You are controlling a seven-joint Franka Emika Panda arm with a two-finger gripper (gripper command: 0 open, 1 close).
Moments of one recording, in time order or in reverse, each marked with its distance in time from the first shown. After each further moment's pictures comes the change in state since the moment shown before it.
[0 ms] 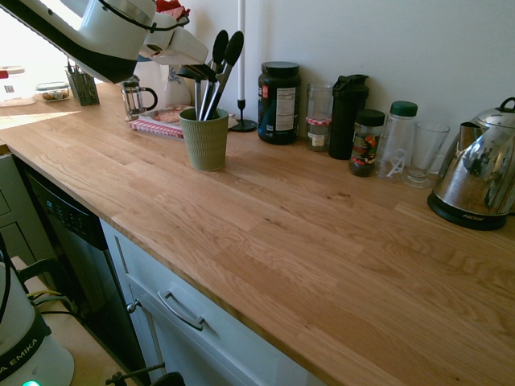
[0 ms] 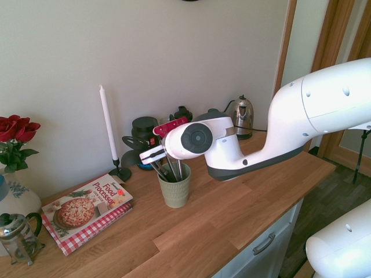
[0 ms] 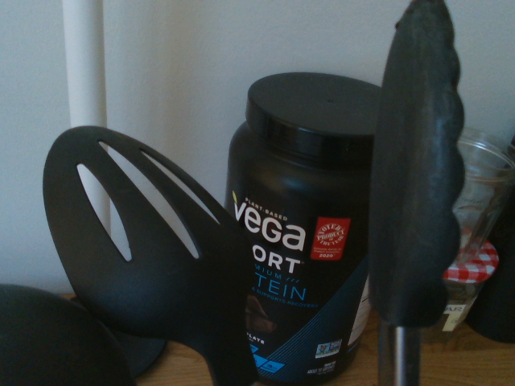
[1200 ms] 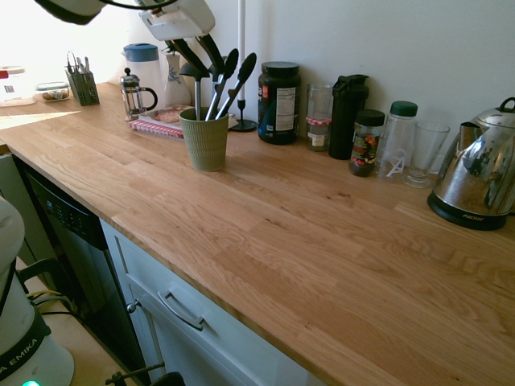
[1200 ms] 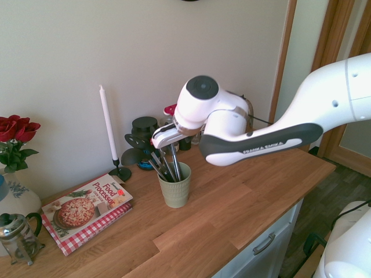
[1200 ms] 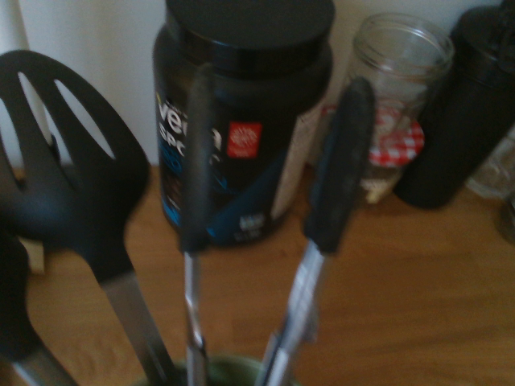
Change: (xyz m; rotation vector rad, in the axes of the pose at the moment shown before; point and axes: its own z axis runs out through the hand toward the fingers) arm 0.101 0.018 -0.052 -0.307 -0.321 -0.022
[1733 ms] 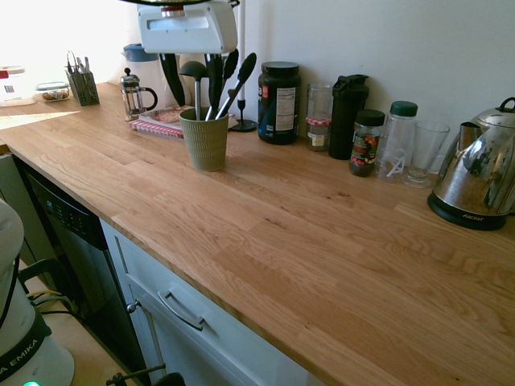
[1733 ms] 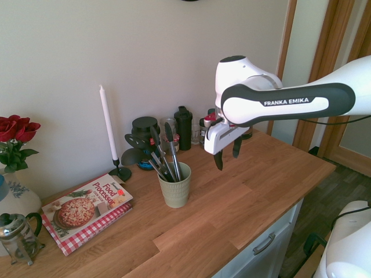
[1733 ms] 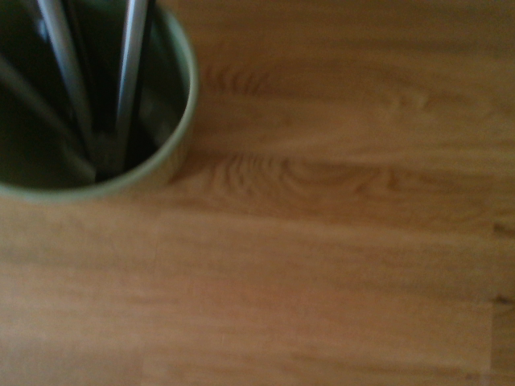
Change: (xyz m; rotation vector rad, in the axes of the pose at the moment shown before) arm 0.023 0.102 0.025 -0.287 -0.447 -0.236
